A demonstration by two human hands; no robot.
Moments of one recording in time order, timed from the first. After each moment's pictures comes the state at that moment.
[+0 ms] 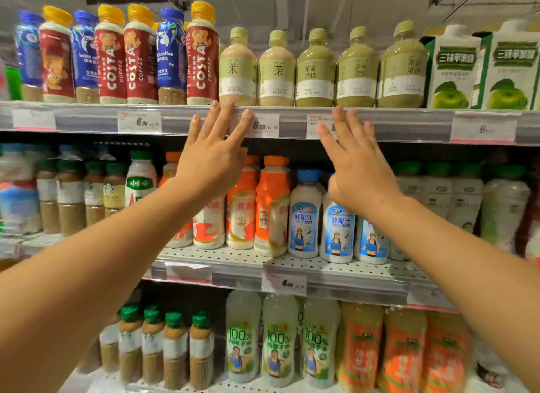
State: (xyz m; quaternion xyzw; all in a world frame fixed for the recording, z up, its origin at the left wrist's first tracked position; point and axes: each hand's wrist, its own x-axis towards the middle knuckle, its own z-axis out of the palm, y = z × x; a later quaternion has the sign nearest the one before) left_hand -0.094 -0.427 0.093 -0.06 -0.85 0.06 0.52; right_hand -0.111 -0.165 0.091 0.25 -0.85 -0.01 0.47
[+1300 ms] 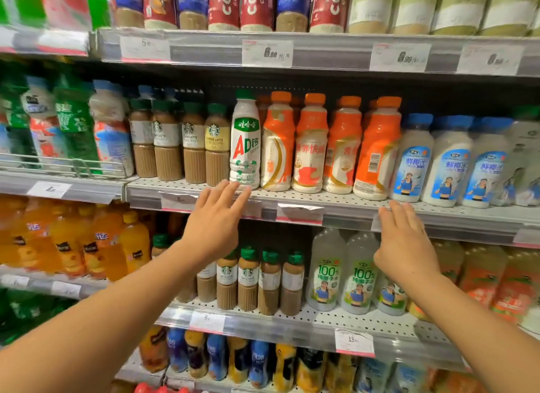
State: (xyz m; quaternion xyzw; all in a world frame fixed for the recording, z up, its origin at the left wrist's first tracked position) left_hand -0.020 -0.627 -0.105 -0.05 -0.94 0.08 0.33; right_hand -0.053 -0.287 -0.115 0.05 -0.97 0.03 0.25
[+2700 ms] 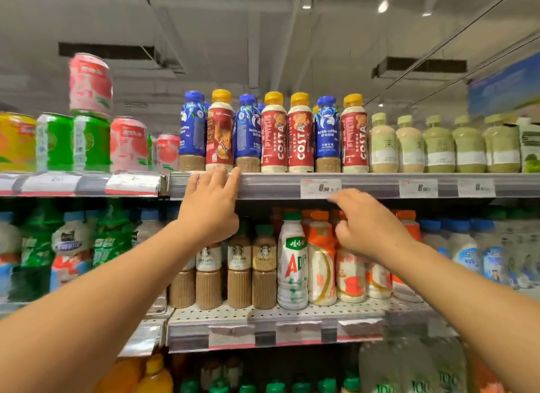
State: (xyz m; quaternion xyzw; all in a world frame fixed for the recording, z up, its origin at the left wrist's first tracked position) left_hand -0.047 -0.767 0.129 -0.08 -0.88 0.05 0.46; right_hand -0.017 -0.486 0.111 0.15 -0.91 0.06 0.39
